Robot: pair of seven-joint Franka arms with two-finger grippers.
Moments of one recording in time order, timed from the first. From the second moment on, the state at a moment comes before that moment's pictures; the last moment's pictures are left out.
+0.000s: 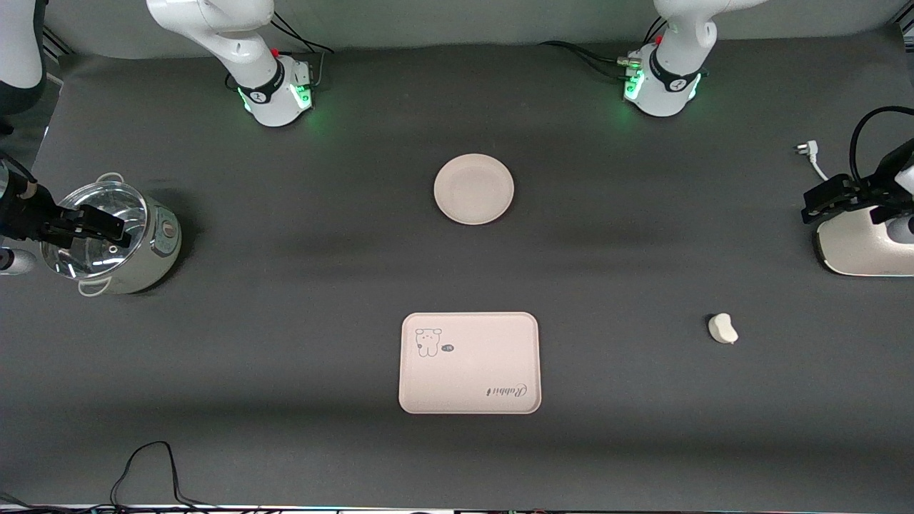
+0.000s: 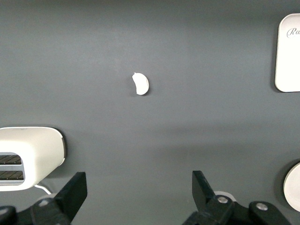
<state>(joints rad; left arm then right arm) 0.19 0.03 -0.17 -1.59 0.02 1.61 0.05 0.00 0.10 -0.05 -1.53 0.01 1.60 -0.01</state>
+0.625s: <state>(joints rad) 0.19 0.13 -0.16 -1.61 0.02 1.73 0.06 0.00 0.10 -0.05 -1.53 0.01 1.60 -0.01</state>
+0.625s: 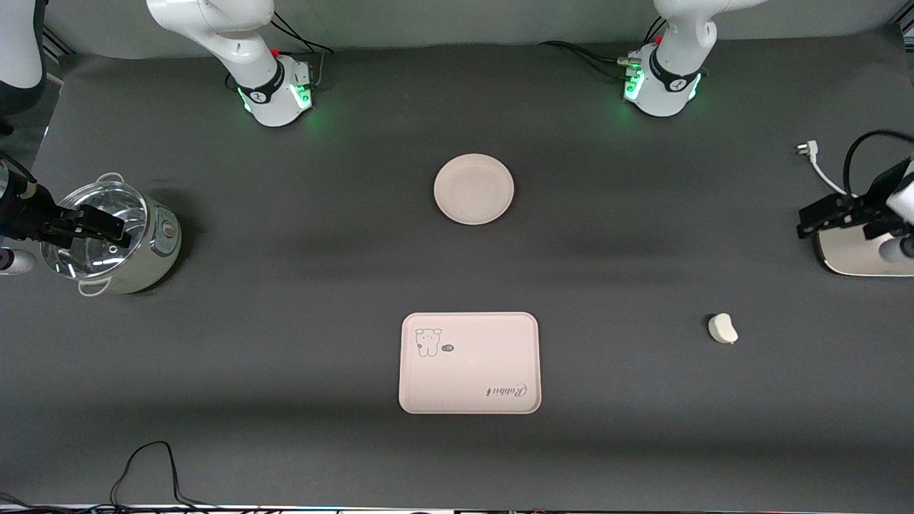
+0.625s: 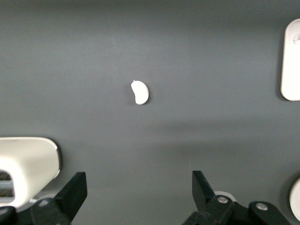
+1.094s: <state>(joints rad) 0.19 0.44 -0.16 -1.77 0.09 2.22 0.05 0.00 0.10 -0.05 -1.53 0.01 1.60 -0.01</state>
